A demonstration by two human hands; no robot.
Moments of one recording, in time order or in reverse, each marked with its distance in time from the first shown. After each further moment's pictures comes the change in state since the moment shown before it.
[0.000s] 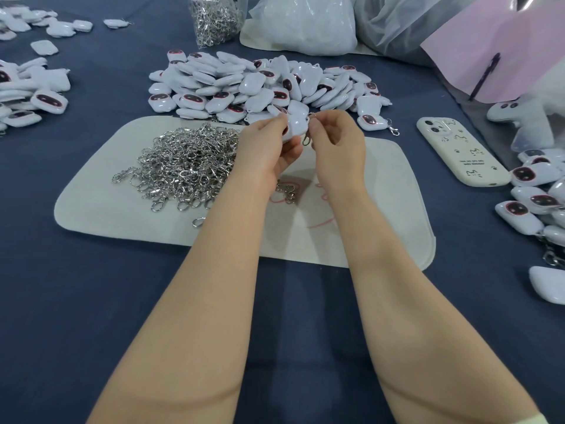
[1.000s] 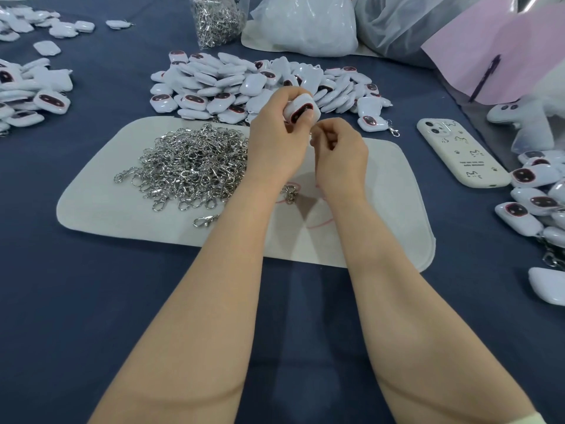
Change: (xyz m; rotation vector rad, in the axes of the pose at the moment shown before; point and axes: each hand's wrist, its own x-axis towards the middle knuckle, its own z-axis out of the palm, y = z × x) left_hand 0.000 -0.005 0.004 0.715 -0.044 0.688; right_hand -0.001 0.004 -0.003 -0.236 0.009 -0.042
